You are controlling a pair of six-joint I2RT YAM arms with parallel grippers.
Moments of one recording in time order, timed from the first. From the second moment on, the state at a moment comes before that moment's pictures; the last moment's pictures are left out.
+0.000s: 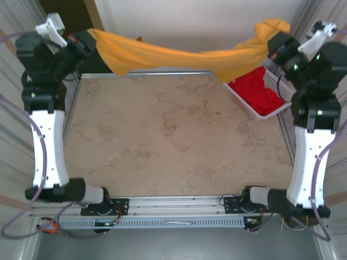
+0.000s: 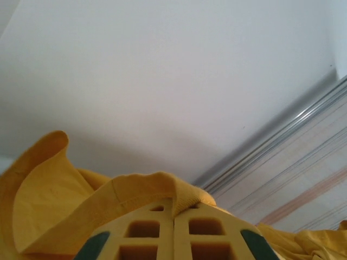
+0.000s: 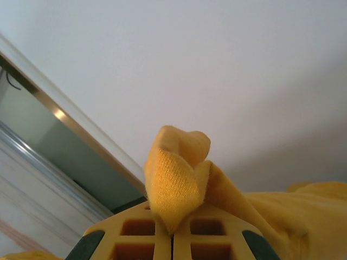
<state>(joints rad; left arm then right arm) 0.05 1.36 1.87 -0.50 0.52 -0.76 -0.04 1.21 1.88 -0.59 -0.31 0.76</state>
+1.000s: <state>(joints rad) 0.05 1.21 1.36 -0.43 0.49 -0.74 -0.01 1.11 1.47 -0.48 -0.24 0.70</state>
